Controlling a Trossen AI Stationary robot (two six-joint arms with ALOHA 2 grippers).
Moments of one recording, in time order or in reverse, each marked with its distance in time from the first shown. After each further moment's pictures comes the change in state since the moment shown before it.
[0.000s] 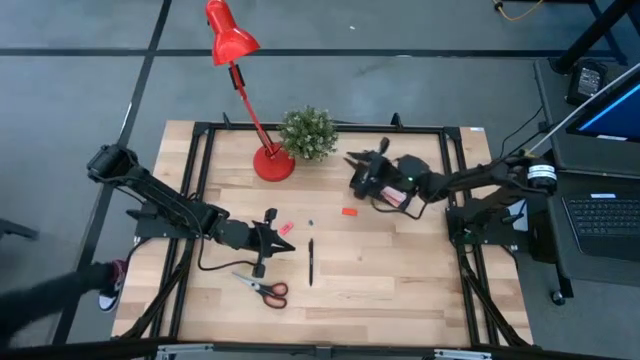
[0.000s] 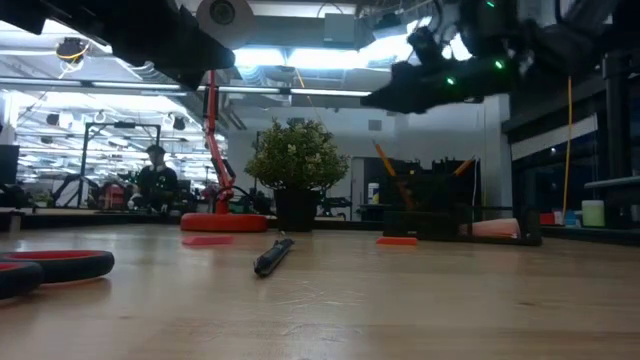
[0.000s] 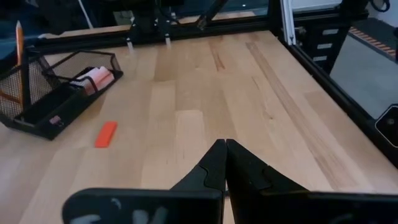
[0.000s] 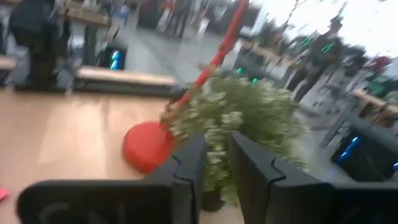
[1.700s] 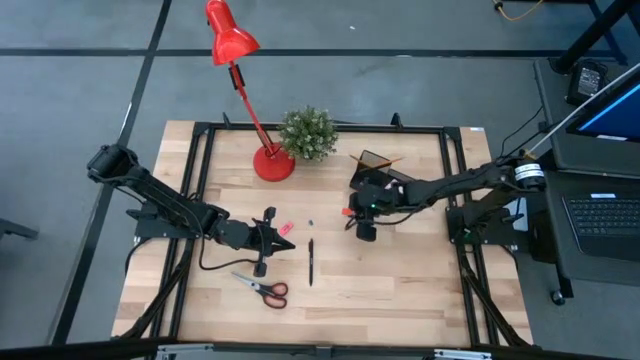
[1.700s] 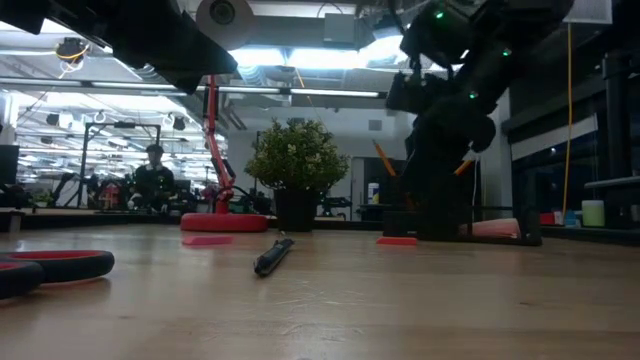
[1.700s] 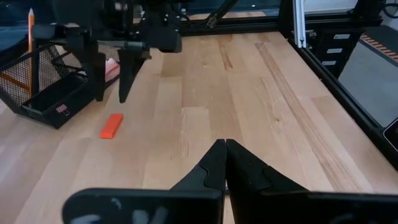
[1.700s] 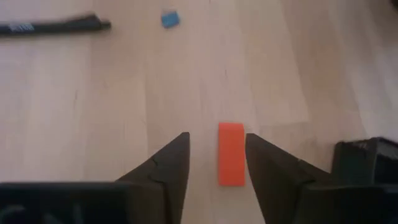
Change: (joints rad) left arm 0.000 0.000 0.000 -0.011 -0.032 -0.056; right arm 0.203 0.114 0.257 -1.023 -0.158 0.315
